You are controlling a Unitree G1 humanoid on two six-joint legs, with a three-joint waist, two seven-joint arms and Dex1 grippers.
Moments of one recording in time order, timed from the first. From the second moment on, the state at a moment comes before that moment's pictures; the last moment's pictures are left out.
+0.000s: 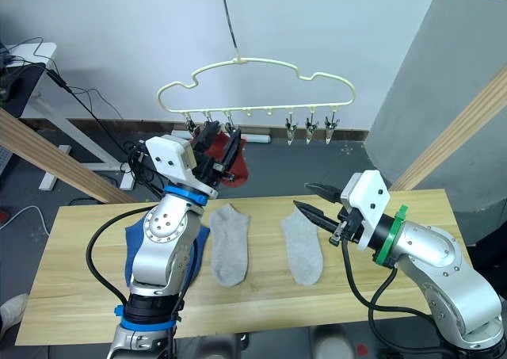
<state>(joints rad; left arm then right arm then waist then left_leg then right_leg) -0.34 0.13 -0.03 -0.24 -0.10 0.10 -0.19 -0.13 -0.59 -0.04 -0.78 0.54 0.63 0.59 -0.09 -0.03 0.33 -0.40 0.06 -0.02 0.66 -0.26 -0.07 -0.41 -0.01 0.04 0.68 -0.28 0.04</state>
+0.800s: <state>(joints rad) -0.39 0.10 -0.04 -0.19 -0.07 0.10 -0.16 -0.14 -0.59 -0.04 -0.78 0.55 0.64 0.57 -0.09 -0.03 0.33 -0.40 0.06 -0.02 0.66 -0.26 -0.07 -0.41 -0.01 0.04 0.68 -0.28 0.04</state>
